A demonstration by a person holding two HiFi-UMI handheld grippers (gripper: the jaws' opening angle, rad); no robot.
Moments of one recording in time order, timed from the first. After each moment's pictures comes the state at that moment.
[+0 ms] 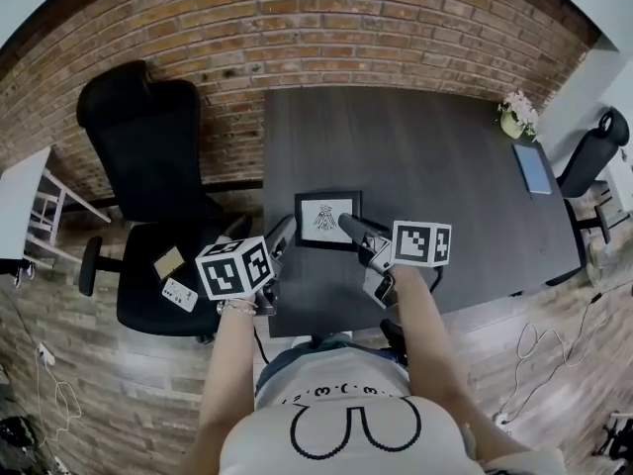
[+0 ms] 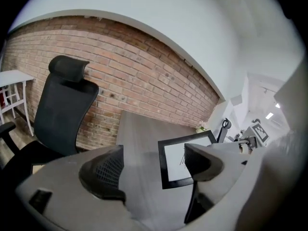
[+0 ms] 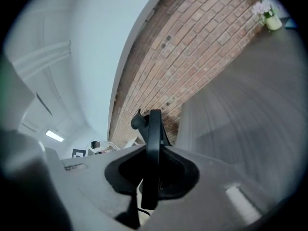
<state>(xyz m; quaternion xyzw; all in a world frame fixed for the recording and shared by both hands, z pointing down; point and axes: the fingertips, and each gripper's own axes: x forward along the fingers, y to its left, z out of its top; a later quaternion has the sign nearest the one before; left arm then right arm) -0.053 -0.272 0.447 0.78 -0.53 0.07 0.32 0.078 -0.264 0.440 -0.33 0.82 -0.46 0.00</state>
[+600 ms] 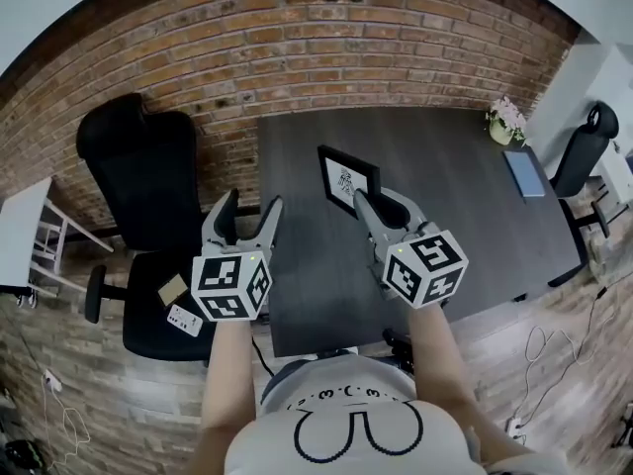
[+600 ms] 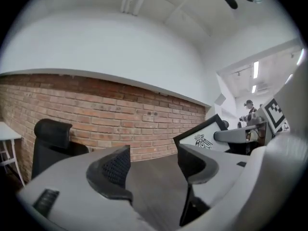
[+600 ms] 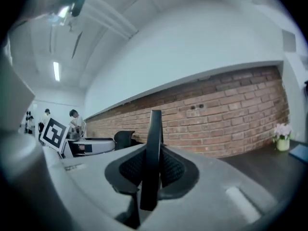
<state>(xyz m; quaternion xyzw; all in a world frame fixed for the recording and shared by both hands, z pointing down) -0.049 -0.295 0.311 0.83 -0.55 0.00 0.05 0.112 -0.280 0.300 -0.48 0.87 -0.07 -0.01</state>
